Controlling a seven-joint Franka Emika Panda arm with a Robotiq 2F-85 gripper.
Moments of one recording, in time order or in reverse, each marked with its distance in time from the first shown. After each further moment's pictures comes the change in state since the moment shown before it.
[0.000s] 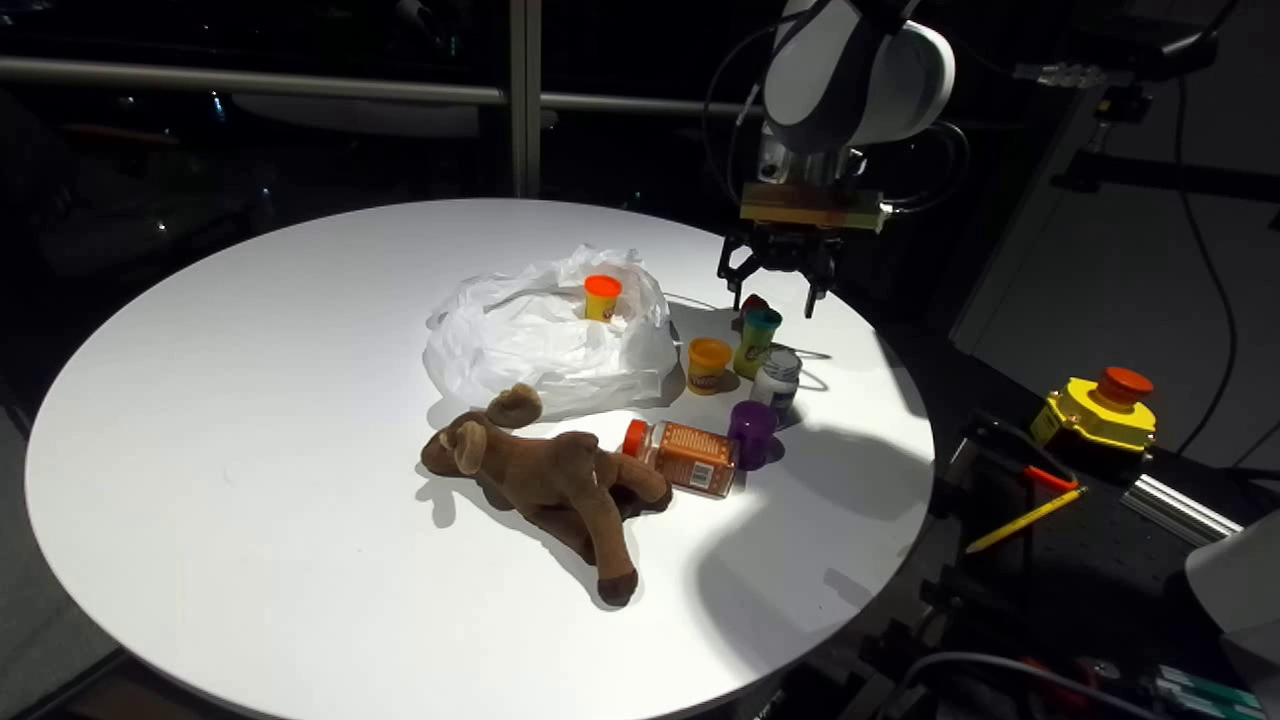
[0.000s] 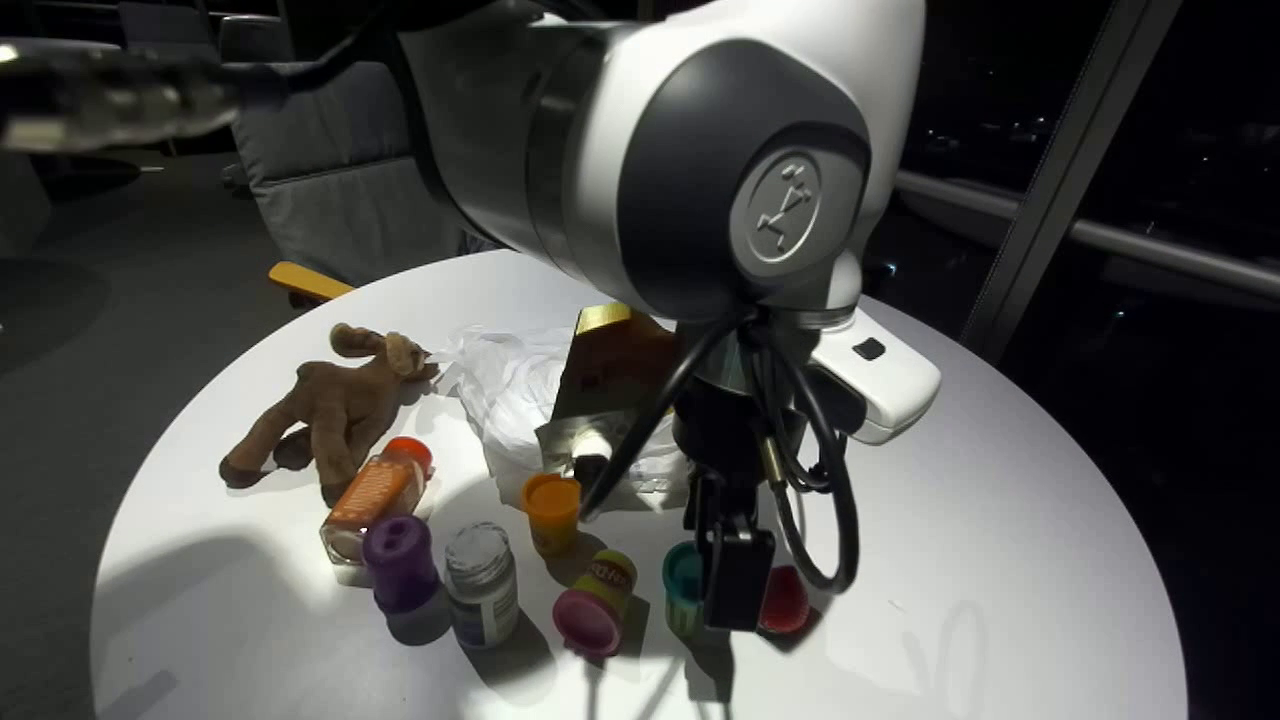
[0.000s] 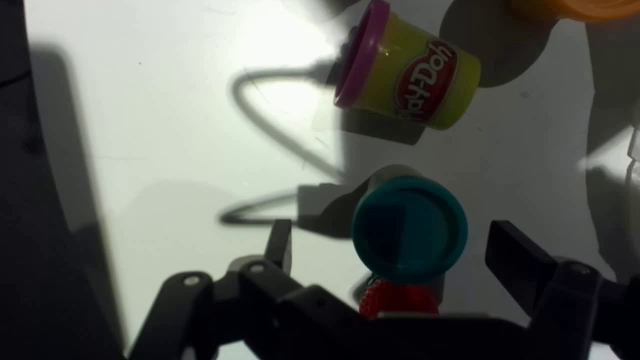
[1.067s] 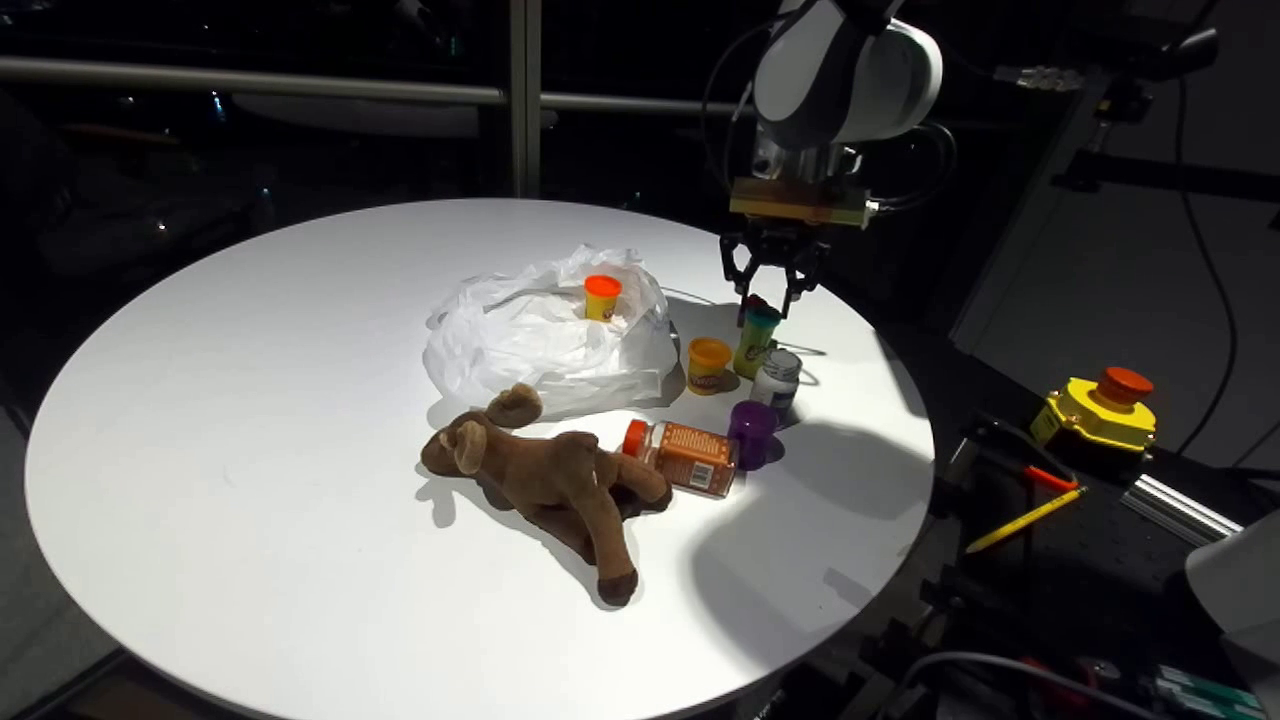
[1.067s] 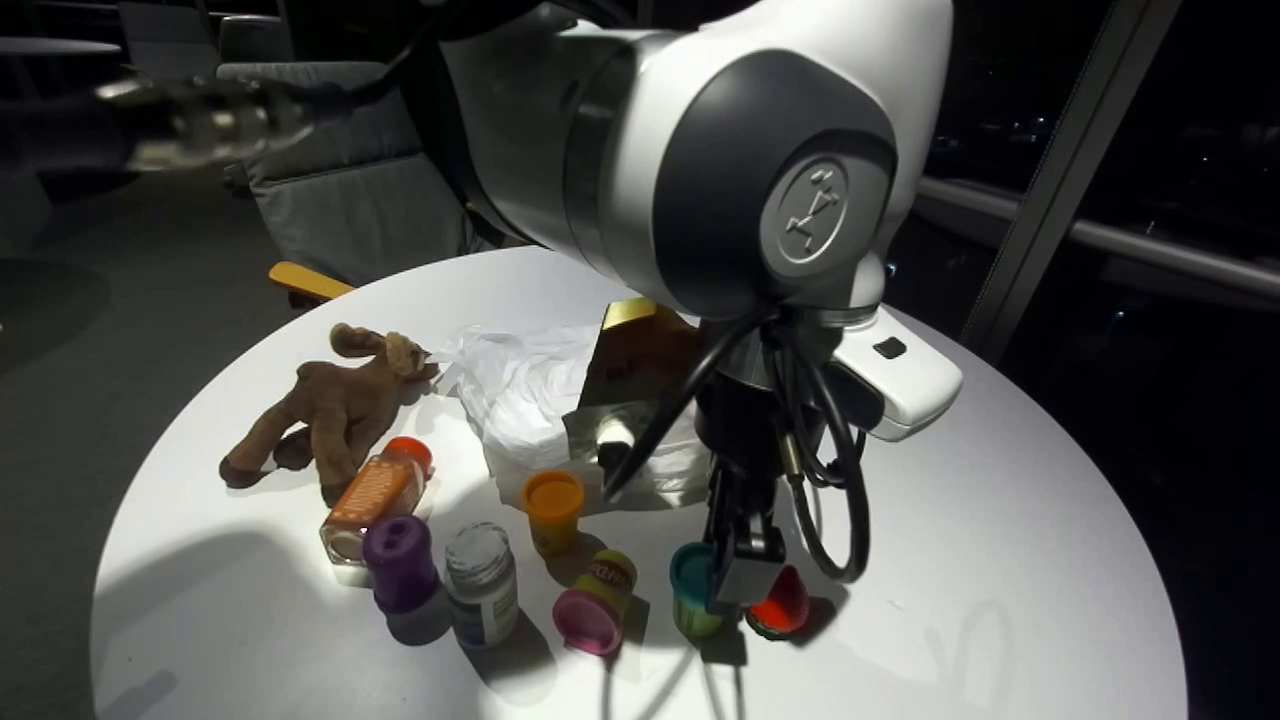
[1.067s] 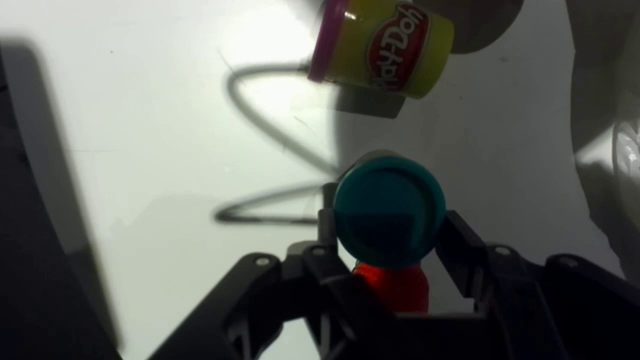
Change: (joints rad) arm -0.012 0.026 0.000 0.047 0.026 -0.010 0.024
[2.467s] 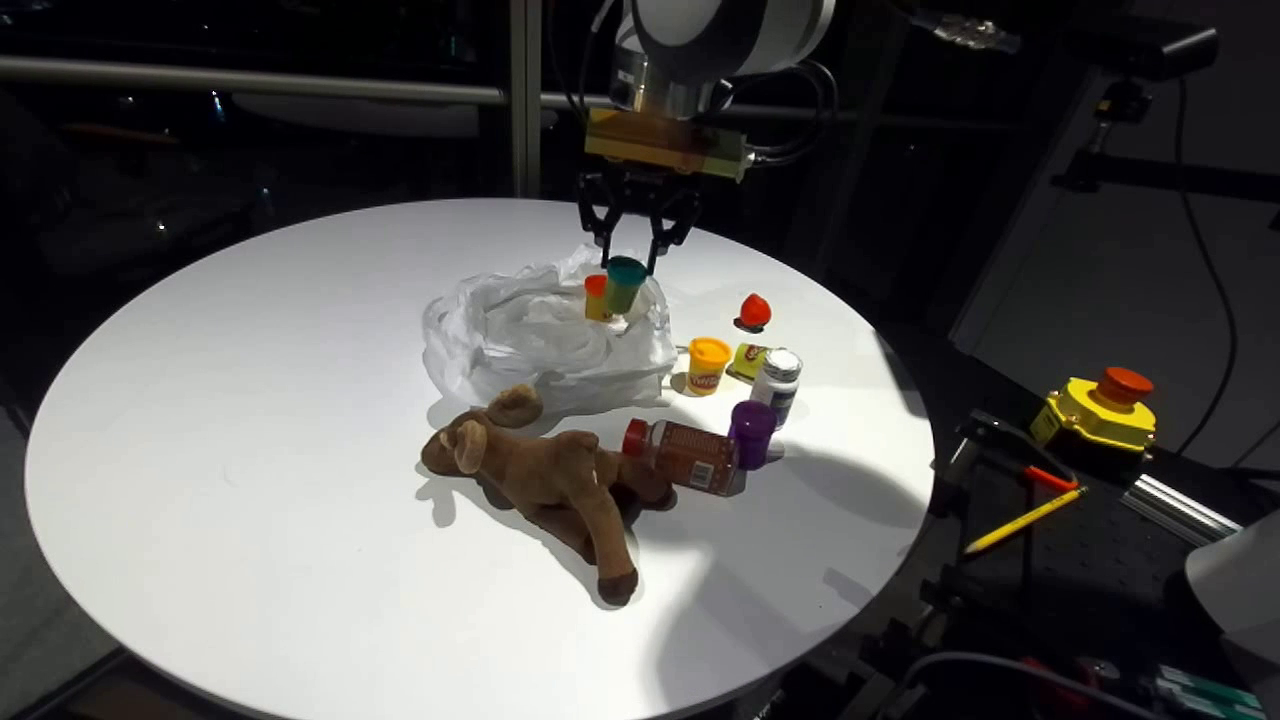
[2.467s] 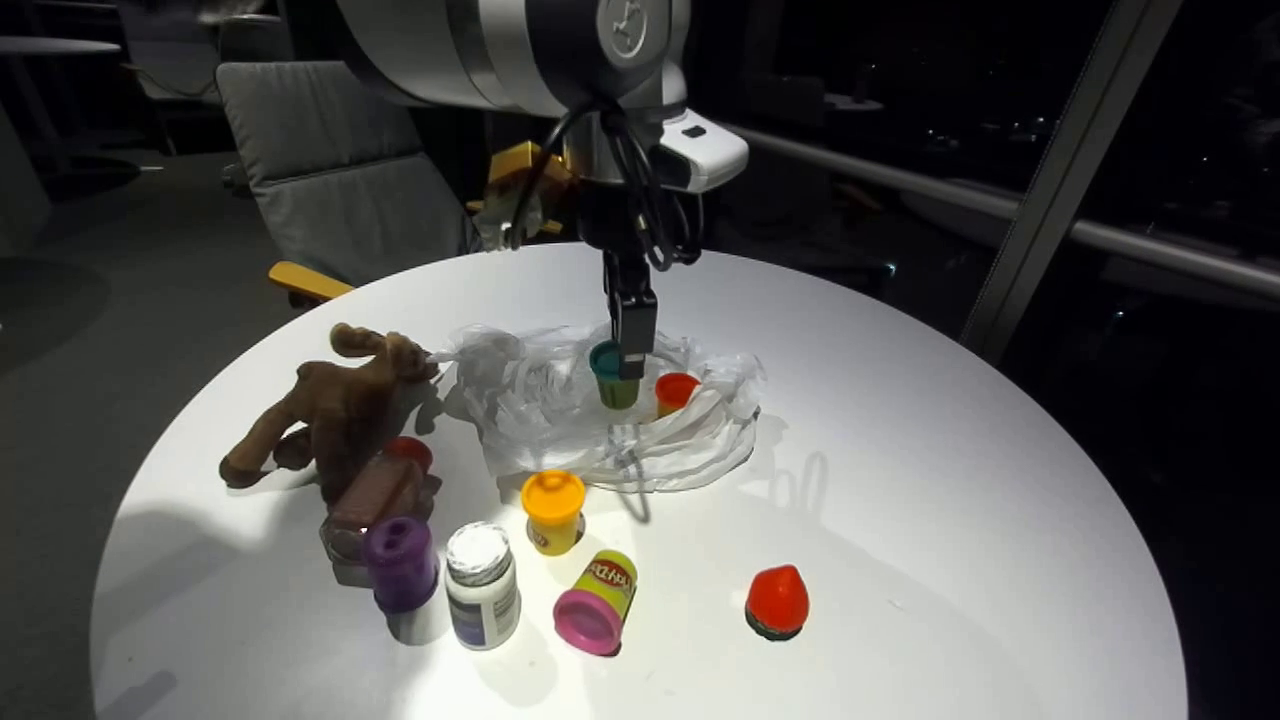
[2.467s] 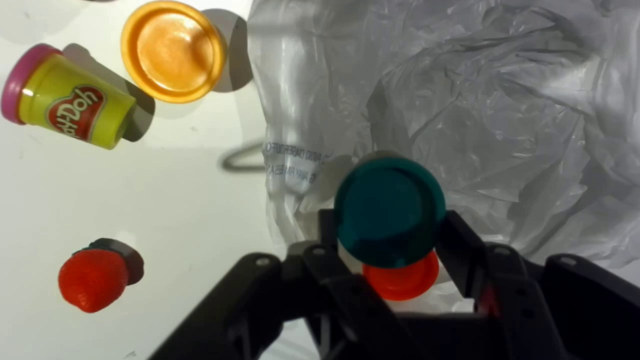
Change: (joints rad) arm 0.154 0.003 0.117 0.193 -0.120 -0.010 0.127
